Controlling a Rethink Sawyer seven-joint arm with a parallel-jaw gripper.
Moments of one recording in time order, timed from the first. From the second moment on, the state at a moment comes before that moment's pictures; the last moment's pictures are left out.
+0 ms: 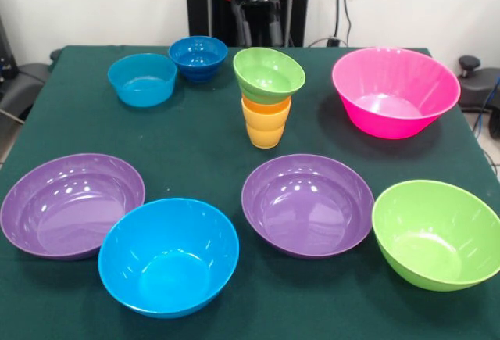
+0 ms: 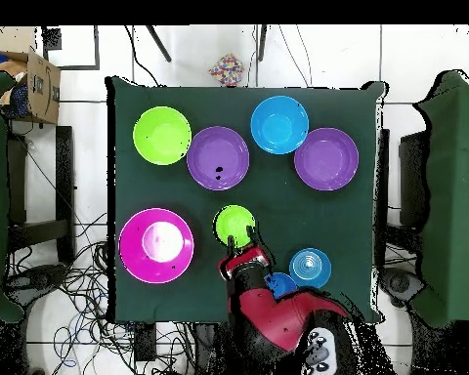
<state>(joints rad) -0.29 -0.73 -0.14 2.05 -0.97 -0.60 1.83</state>
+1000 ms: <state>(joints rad) -0.72 -0.84 0.39 2.06 -1.34 -0.22 2.08</state>
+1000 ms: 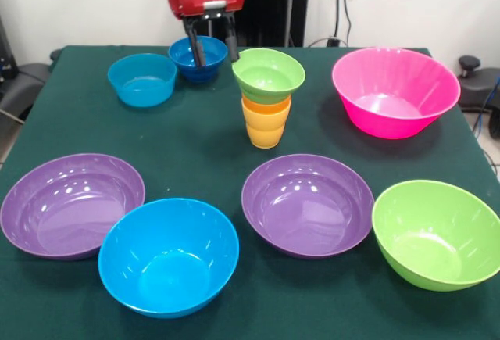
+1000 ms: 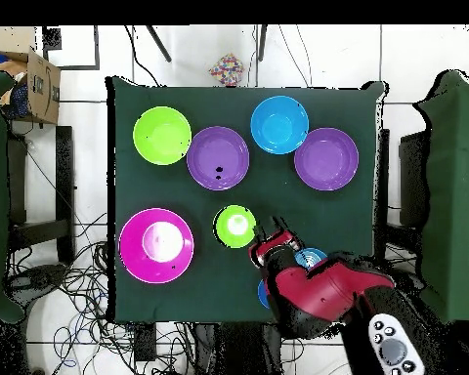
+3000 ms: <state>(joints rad) -1.34 -0.52 0.88 2.12 -1.21 0.26 1.82</state>
